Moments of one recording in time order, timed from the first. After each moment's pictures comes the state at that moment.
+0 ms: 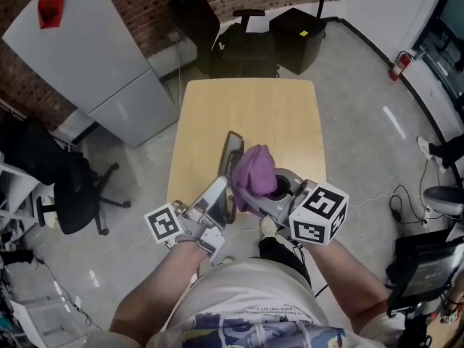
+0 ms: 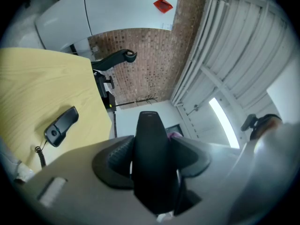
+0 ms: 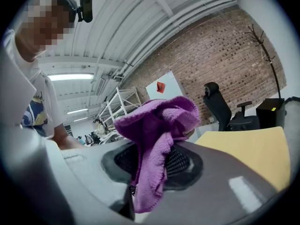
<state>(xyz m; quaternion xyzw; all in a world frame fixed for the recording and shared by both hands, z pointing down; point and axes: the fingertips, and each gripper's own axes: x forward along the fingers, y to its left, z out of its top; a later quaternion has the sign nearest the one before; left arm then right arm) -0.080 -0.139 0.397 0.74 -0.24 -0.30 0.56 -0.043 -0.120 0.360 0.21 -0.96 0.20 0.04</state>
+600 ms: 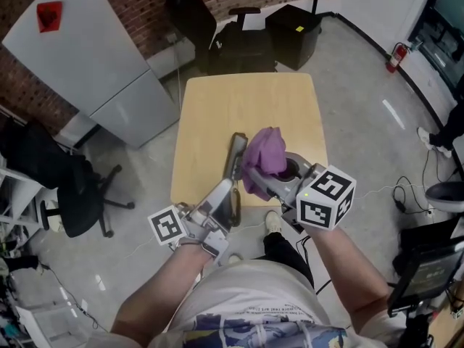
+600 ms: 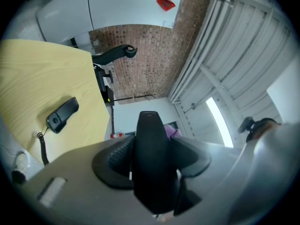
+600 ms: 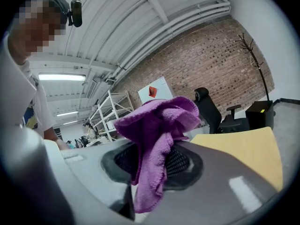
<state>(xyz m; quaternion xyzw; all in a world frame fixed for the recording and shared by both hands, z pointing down) -0.068 -0.121 0.393 0.74 -0.21 -0.30 0.57 -0.020 -0.146 0.359 0.26 -0.94 0.20 0.02</state>
